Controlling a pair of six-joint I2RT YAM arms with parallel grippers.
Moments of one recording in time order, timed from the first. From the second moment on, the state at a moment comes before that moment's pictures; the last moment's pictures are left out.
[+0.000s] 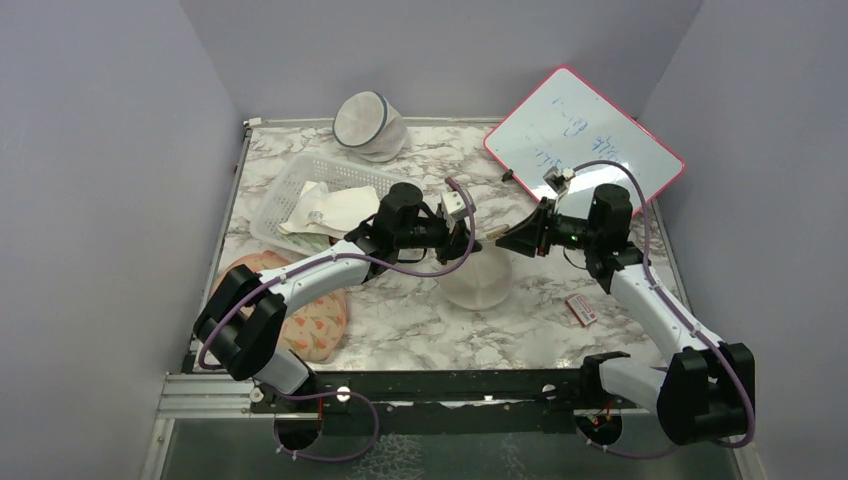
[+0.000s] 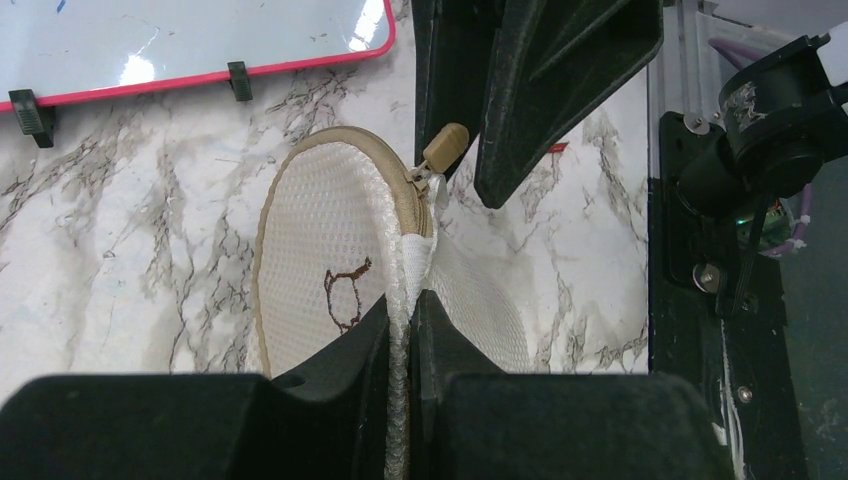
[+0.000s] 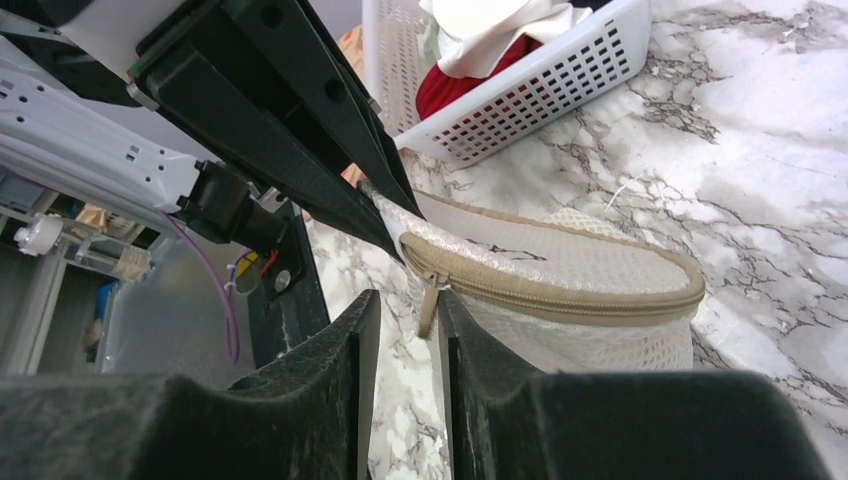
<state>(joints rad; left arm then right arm) -0.74 1.50 0.94 0.26 0.64 0.00 0.14 1.12 0.66 0.15 -1.08 0.33</state>
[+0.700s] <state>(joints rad) -0.74 1.50 0.94 0.26 0.64 -0.01 0.13 1.15 0.70 0.12 -1.06 0.31</state>
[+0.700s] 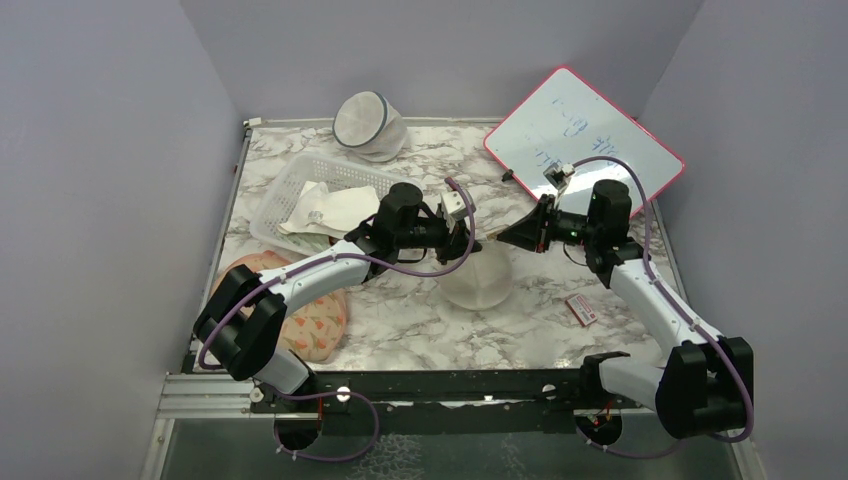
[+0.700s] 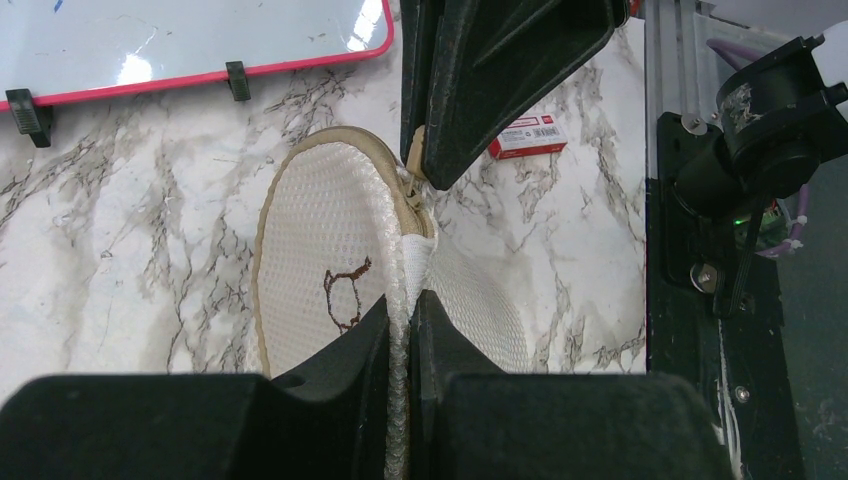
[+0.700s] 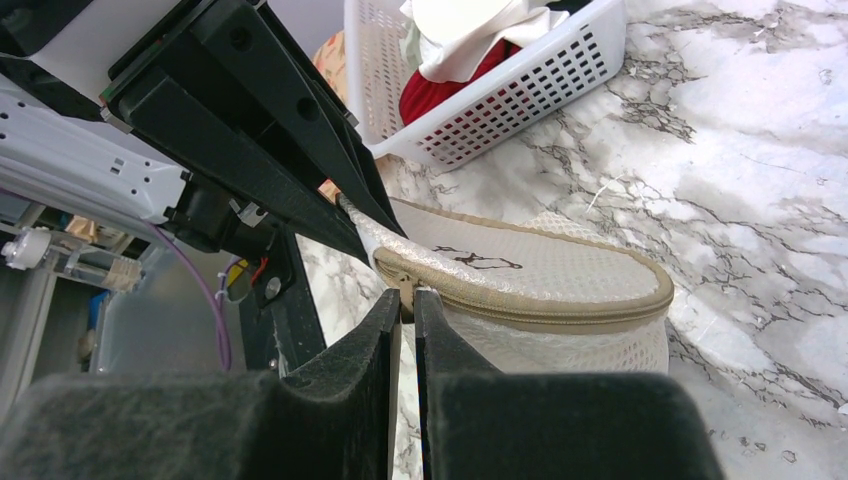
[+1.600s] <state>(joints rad) -0.74 1.50 0.94 0.27 0.65 -0.01 0.13 1.12 0.73 0.07 -0.99 0.30</state>
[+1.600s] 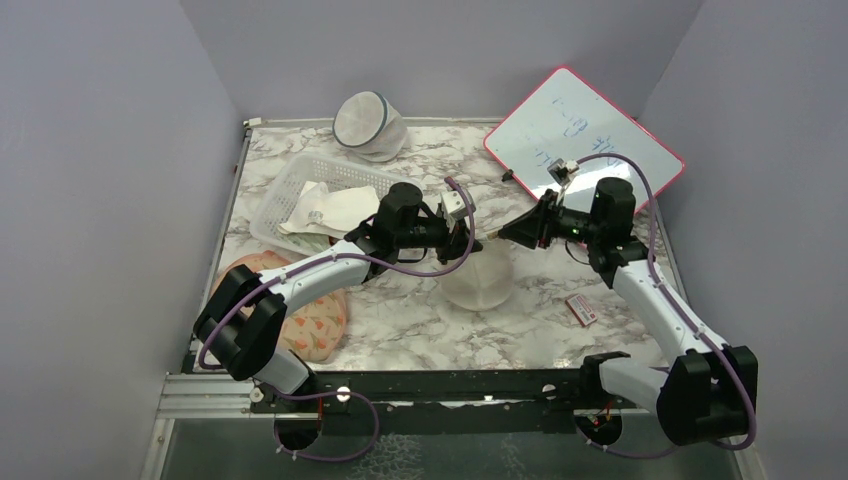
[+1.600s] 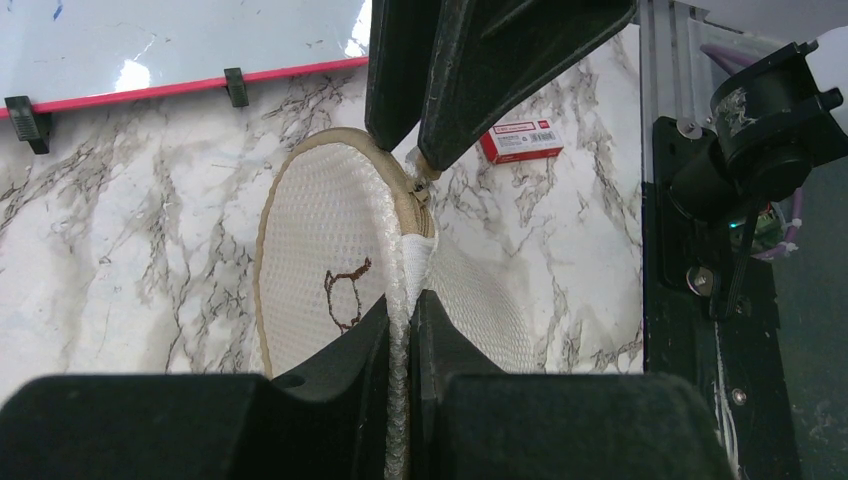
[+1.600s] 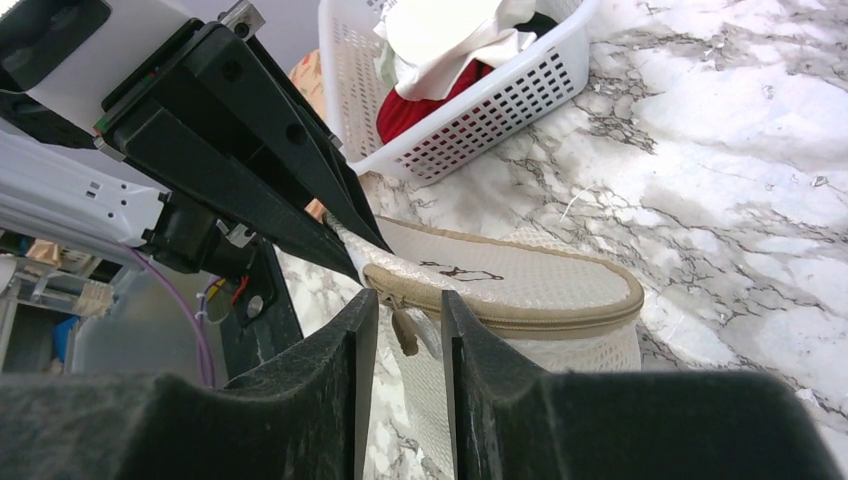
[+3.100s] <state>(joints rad) -0.74 1.50 0.92 0.29 0.66 0.06 0.13 1.10 0.70 0.06 -1.00 0.28</state>
